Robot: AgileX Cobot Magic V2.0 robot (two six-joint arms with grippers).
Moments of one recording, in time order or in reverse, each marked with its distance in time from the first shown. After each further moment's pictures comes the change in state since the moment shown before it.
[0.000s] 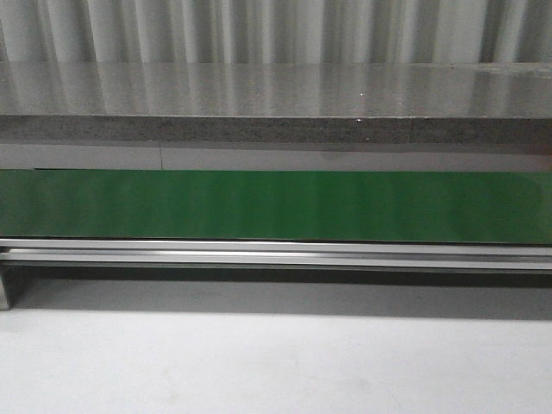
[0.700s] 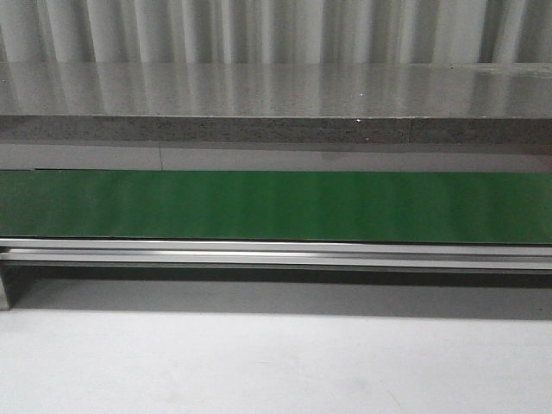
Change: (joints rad) left arm 0.000 0.000 0.000 0.000 0.000 0.000; right arm 0.111 -0.360 0.000 0.026 0.043 0.000
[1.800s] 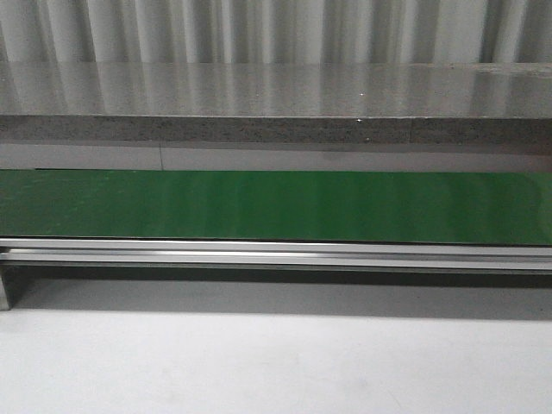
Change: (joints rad) left arm 0.000 0.000 0.000 0.000 0.000 0.000; right arm 0.619 -0.572 0.254 0.012 -0.063 -0.253
